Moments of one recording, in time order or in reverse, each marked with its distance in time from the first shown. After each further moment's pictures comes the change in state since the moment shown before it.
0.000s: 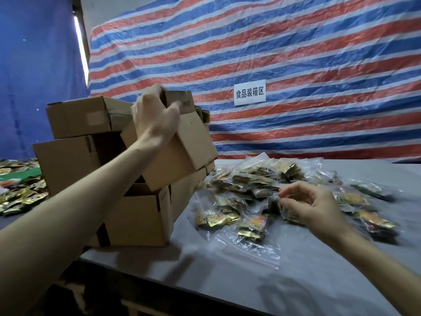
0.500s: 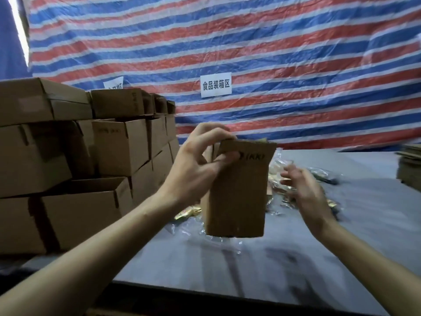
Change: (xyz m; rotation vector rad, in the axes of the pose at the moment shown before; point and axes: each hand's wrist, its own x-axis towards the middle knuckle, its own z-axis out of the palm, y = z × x) left_hand -0.129 0.048 0.046 -0.592 -0.609 0.258; right_hand -0.013 0.022 -0.042 0.057 0.266 0.157
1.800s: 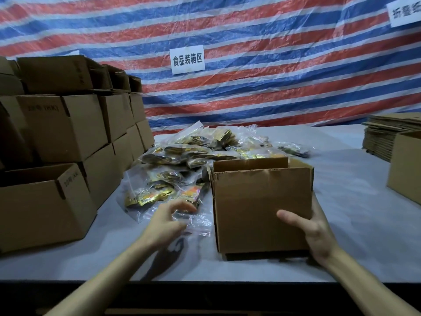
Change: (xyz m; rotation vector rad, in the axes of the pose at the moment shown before) left_hand -0.099 -0.150 0.079 0.021 -0.249 -0.595; right_hand -0.052 0.114 -0.074 0.266 -0.044 0.045
